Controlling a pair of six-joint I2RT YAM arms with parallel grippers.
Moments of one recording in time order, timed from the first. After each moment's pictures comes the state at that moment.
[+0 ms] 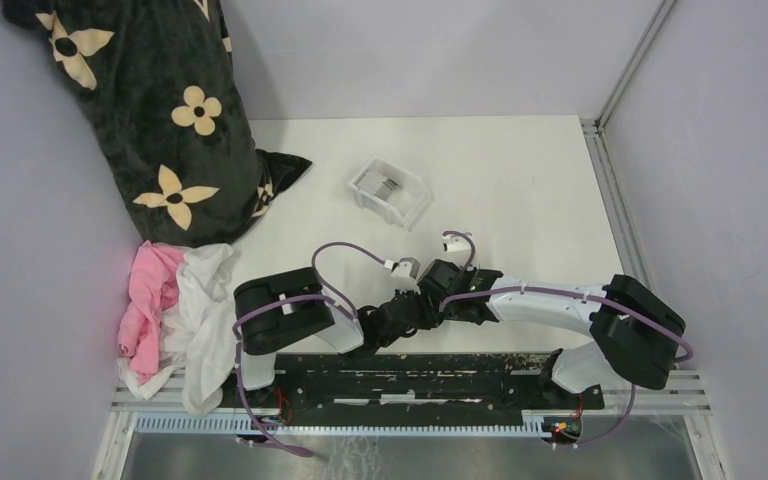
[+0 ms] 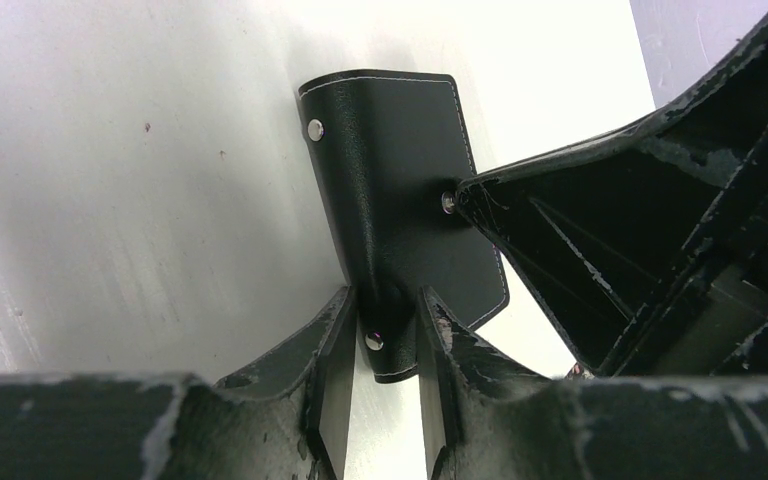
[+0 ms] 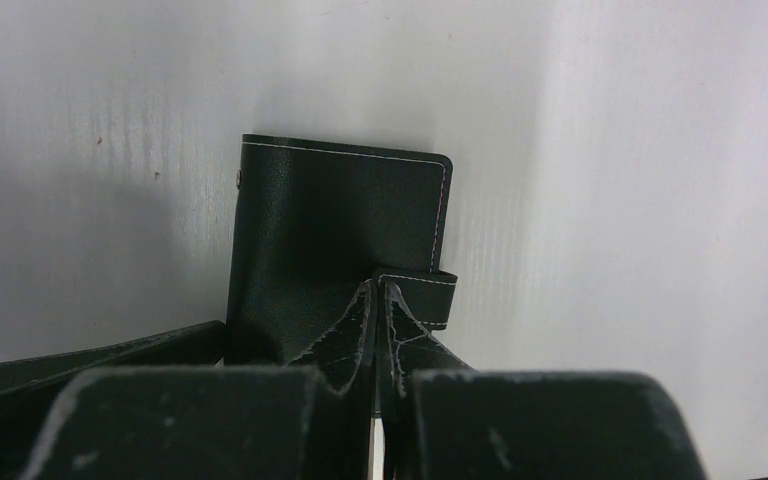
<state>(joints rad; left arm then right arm) -1.22 1.89 0.58 0.92 -0.38 -0.95 0.99 1.43 0.73 -0.52 0.68 0.75</state>
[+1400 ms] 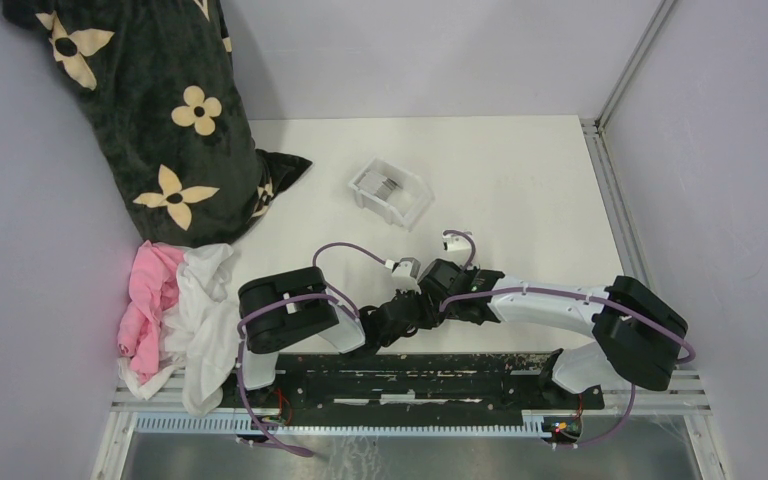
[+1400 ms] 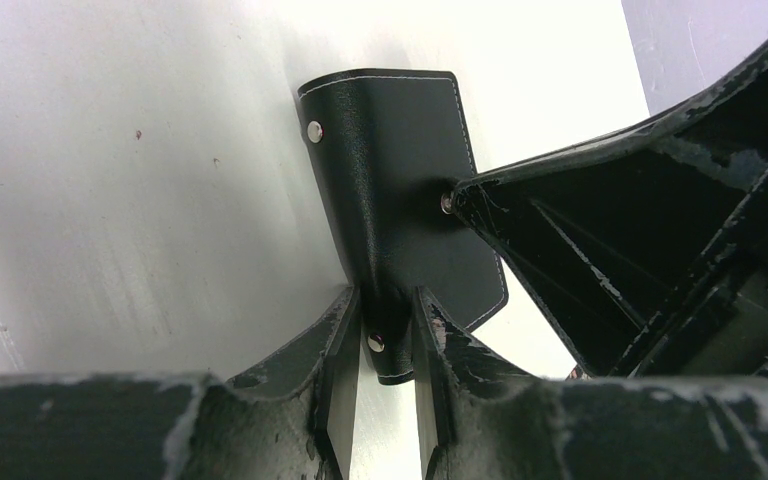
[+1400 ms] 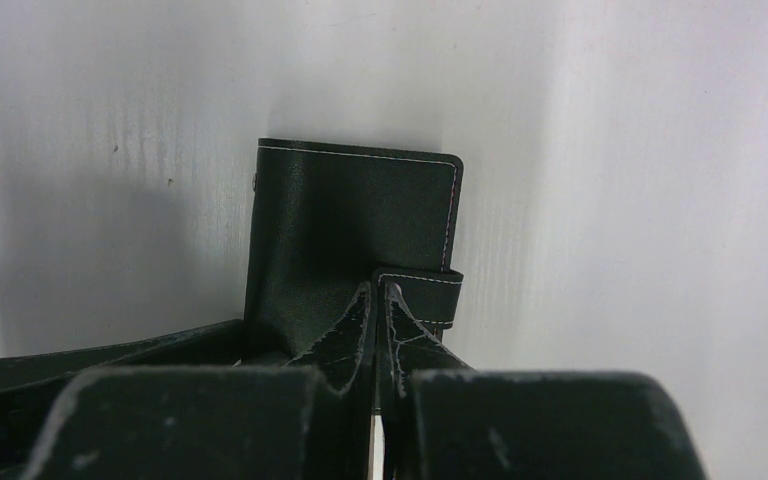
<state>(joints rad) -1.21 1.92 0.58 0.96 -0.38 -0.95 0.99 1.42 0.73 -0.51 0.68 0.74</state>
